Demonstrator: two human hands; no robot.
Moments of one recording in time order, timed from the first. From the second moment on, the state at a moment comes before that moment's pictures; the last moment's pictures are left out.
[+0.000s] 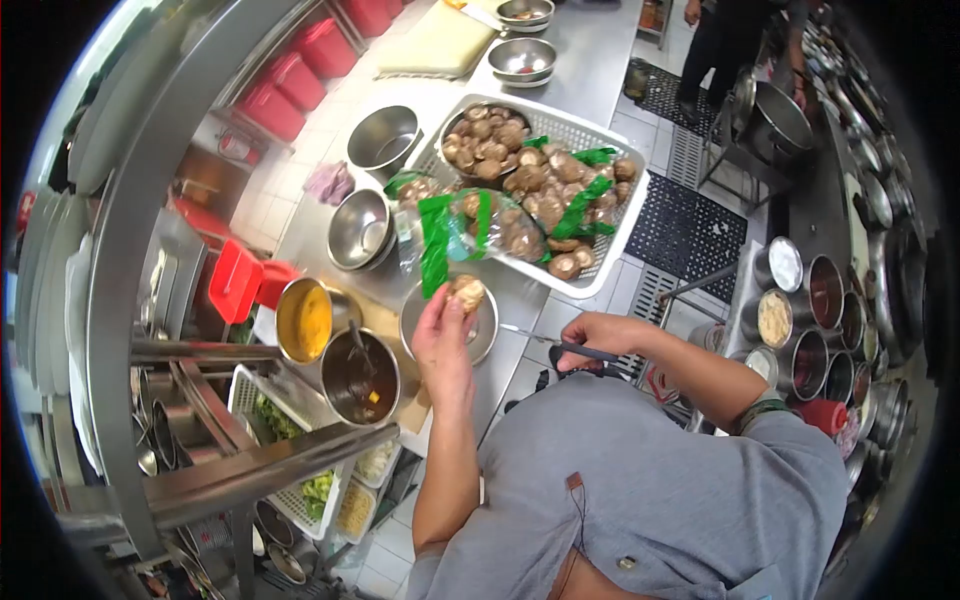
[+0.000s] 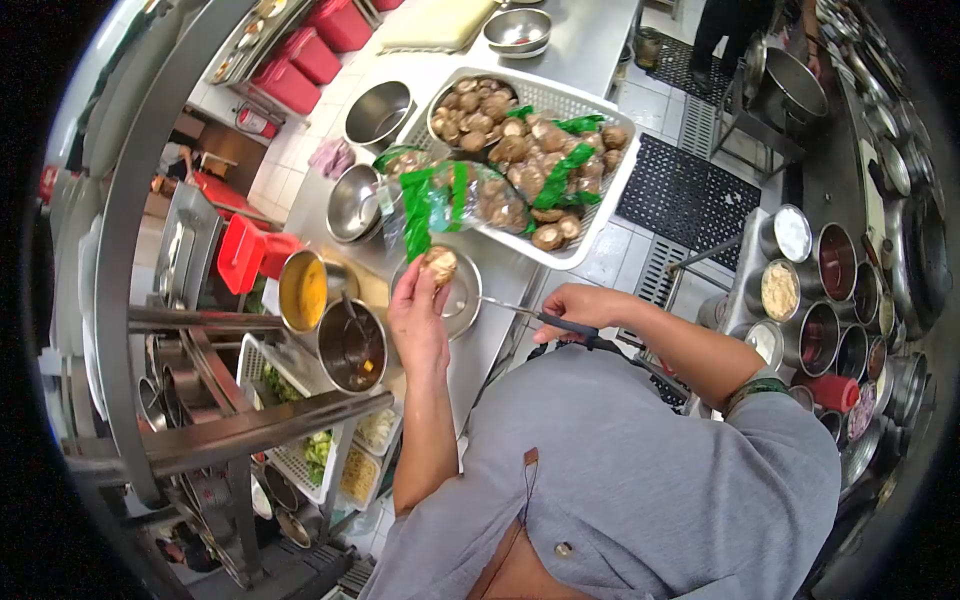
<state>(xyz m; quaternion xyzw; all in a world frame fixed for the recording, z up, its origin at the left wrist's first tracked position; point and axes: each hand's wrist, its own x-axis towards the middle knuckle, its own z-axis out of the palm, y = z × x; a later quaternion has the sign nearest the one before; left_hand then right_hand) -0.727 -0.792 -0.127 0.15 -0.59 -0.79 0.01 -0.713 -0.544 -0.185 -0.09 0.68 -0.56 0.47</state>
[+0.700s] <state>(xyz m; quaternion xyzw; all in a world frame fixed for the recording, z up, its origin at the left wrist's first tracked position) -0.881 -0.776 -0.138 -0.22 -0.96 -0.16 0.00 -0.725 -0.508 -0.210 -0.16 0.74 -0.49 0.43</state>
